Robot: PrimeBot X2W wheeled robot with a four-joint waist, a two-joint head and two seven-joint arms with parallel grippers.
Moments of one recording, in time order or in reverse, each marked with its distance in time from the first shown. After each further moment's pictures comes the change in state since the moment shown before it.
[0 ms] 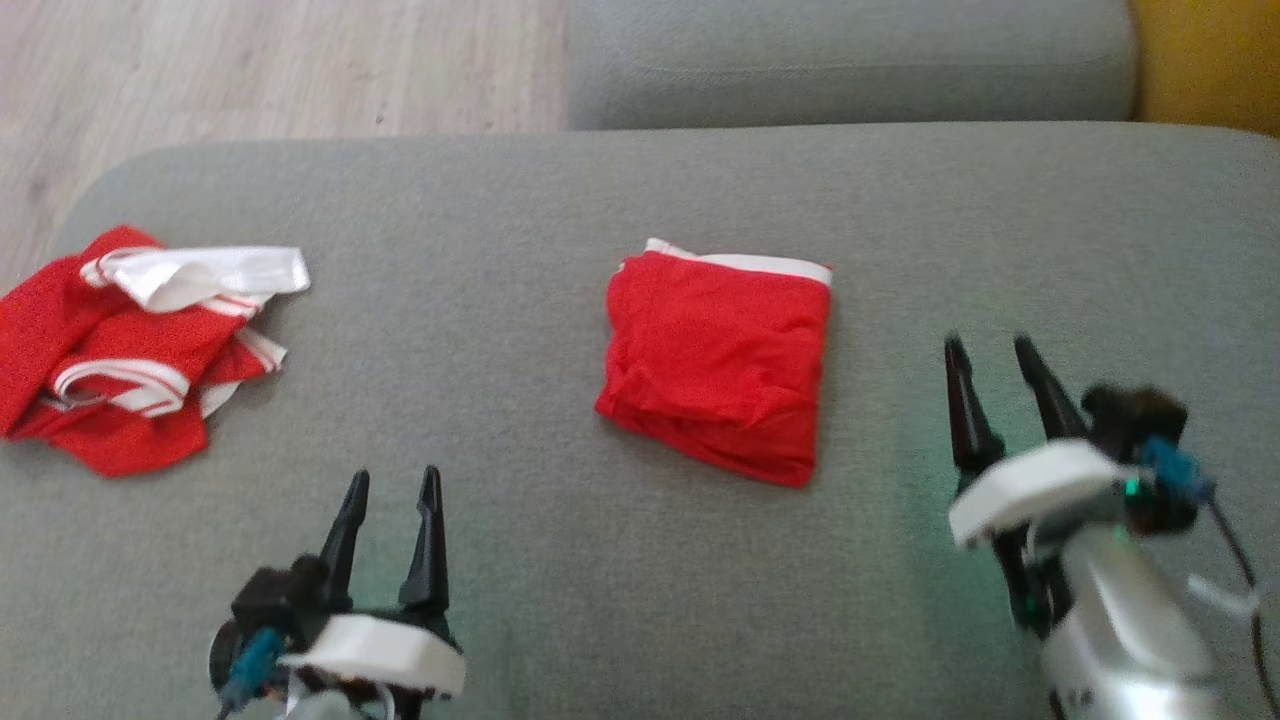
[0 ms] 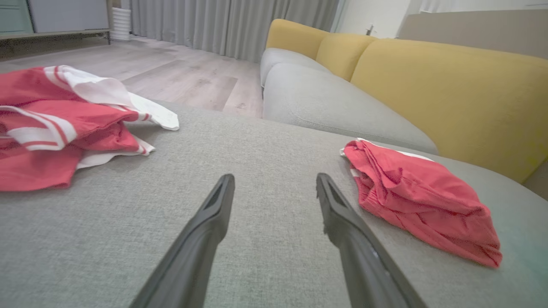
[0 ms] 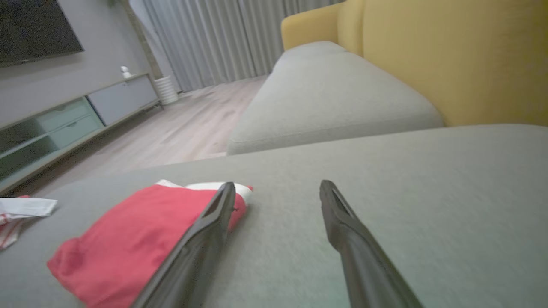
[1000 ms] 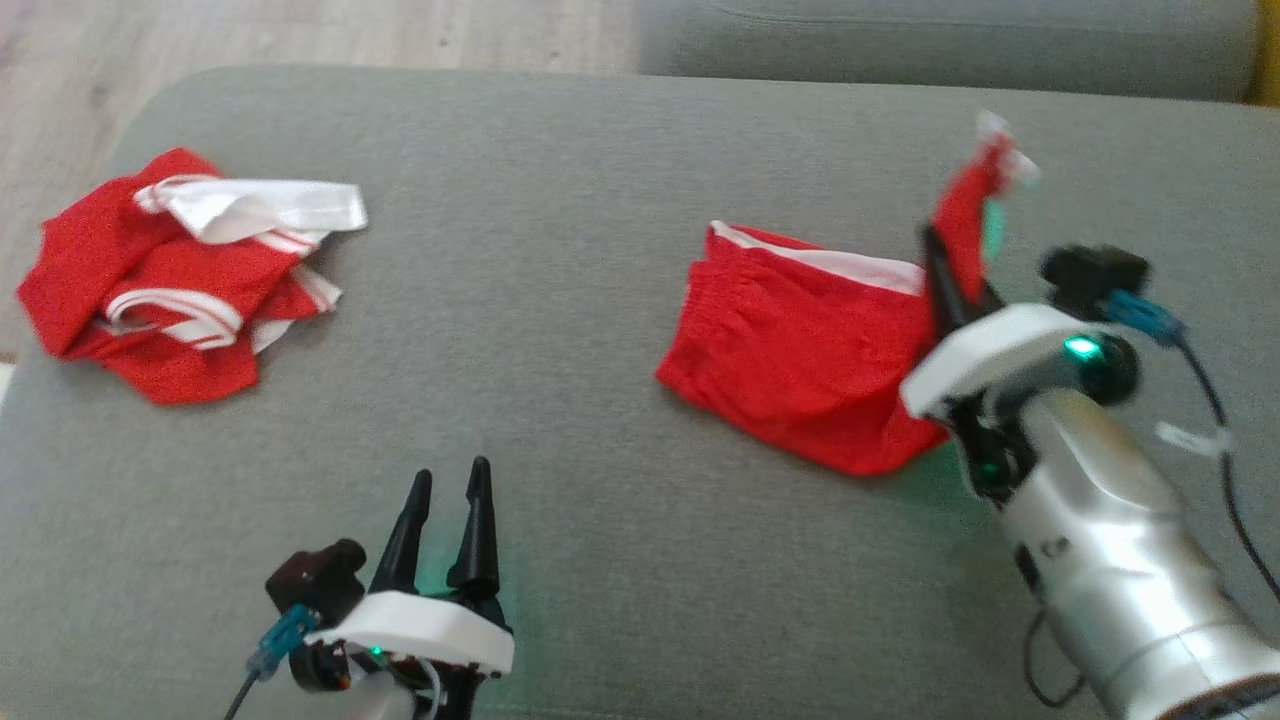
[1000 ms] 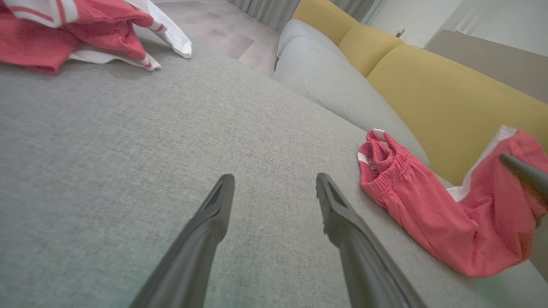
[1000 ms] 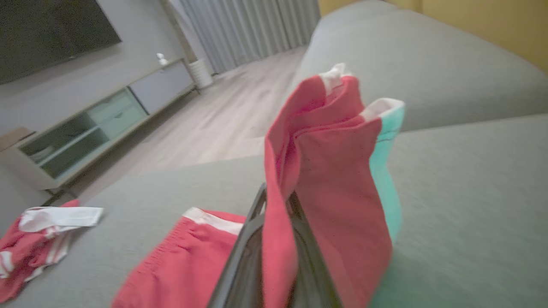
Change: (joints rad) left arm -0.073 -0.004 -0.178 0.089 -0.339 -0.011 0.000; right arm -0.298 -0.044 0.263 0.249 0.319 0.000 0.012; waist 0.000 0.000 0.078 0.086
